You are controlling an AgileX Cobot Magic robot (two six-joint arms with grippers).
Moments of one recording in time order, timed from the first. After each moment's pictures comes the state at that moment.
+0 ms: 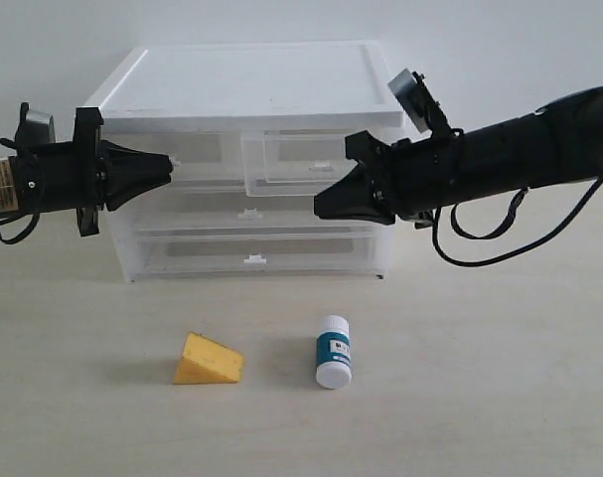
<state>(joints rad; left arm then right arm) 0.08 2.07 -1.22 1.37 -1.11 -2.01 0.23 1.93 -1.26 1.45 0.95 -1.04</state>
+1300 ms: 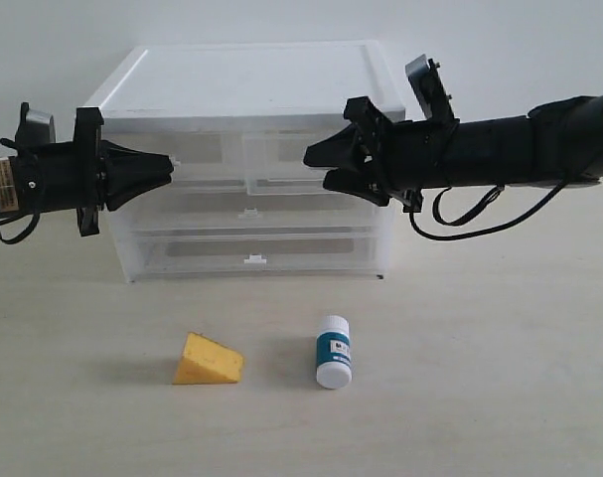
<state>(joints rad) 0.08 2.07 -1.22 1.37 -1.10 -2.01 0.23 2.00 -1.30 1.74 0.86 -1.09</state>
